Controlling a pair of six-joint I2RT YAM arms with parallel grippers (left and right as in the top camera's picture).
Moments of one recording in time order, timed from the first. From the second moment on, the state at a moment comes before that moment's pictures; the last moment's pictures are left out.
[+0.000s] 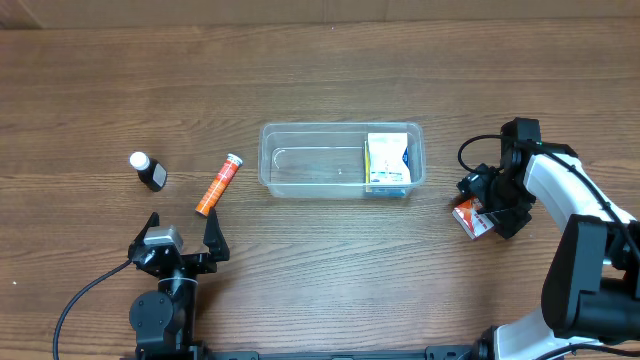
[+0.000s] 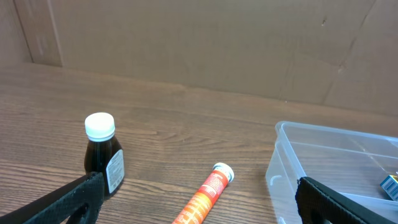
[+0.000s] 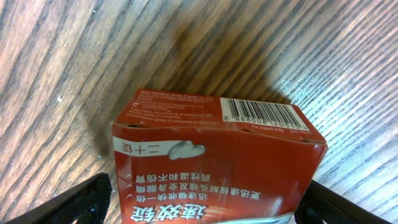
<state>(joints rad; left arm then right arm) 0.08 0.01 0.01 -0.07 0.04 -0.15 -0.14 1.75 1.04 -0.85 -0.02 0.78</state>
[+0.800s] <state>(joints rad) 0.08 0.01 0.01 -0.07 0.04 -0.15 -0.13 1.67 1.43 -1.04 -0.06 0.52</state>
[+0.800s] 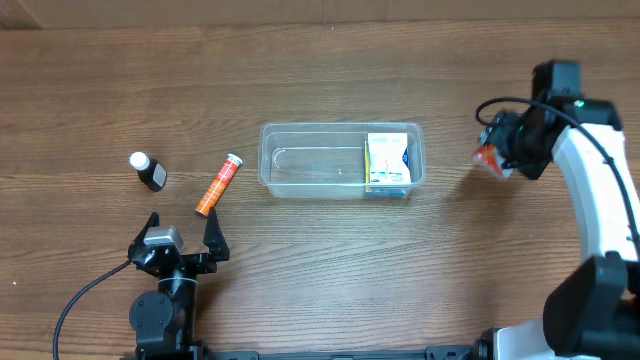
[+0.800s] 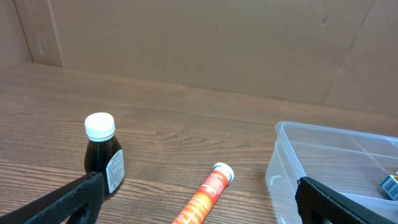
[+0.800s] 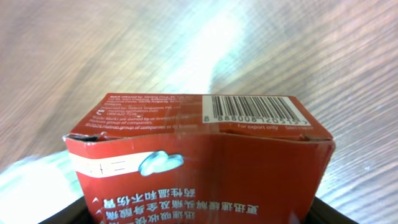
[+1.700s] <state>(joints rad) 0.08 0.01 0.01 -0.07 0.04 -0.15 0.54 1.85 1.59 -0.92 -0.06 0.47</state>
